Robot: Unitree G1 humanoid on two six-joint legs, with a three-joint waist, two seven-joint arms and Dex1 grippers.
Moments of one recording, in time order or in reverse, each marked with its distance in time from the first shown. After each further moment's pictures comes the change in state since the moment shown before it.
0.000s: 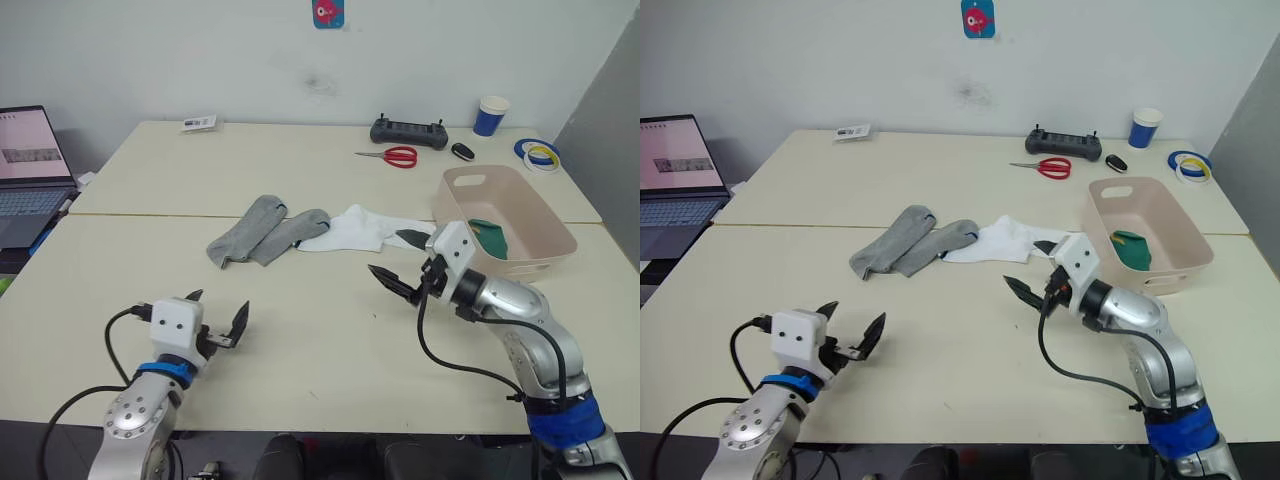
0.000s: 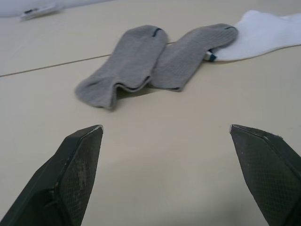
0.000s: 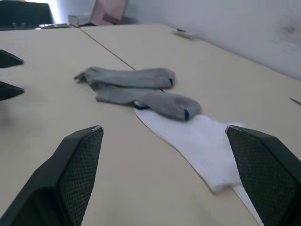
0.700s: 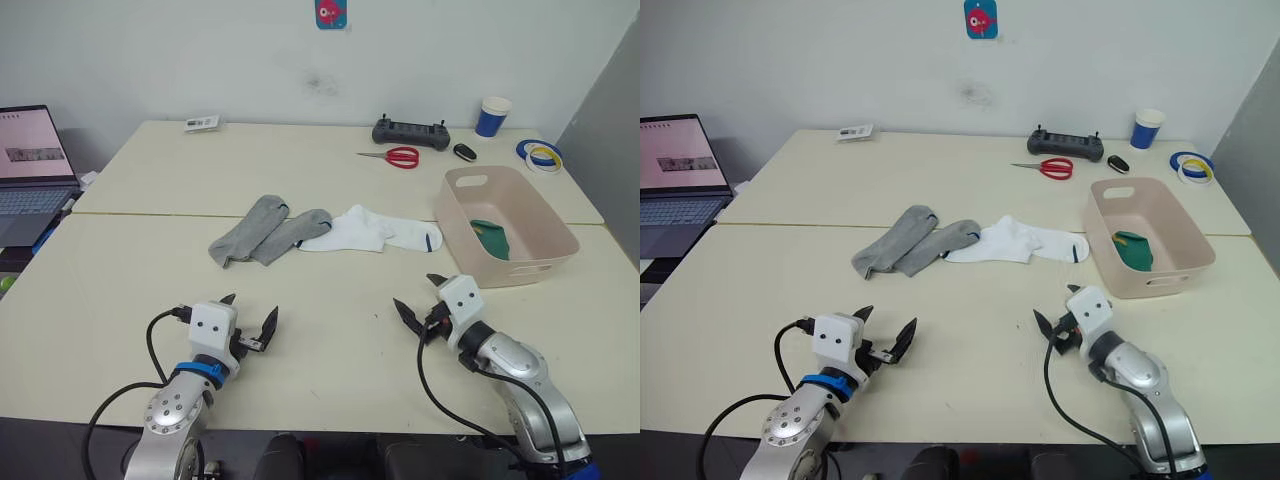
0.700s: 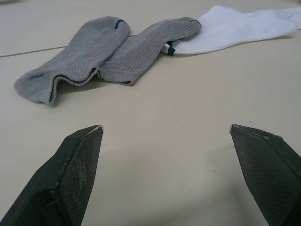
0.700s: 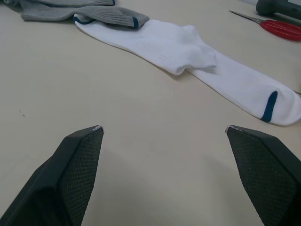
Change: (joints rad) left arm -0.044 -0.063 -0.173 0.038 0.058 -0.019 0.019; right arm 0.384 0.082 -0.039 -0.042 -0.222 -0.111 -0.249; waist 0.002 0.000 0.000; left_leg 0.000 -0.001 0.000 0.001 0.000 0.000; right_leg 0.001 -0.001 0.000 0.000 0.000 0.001
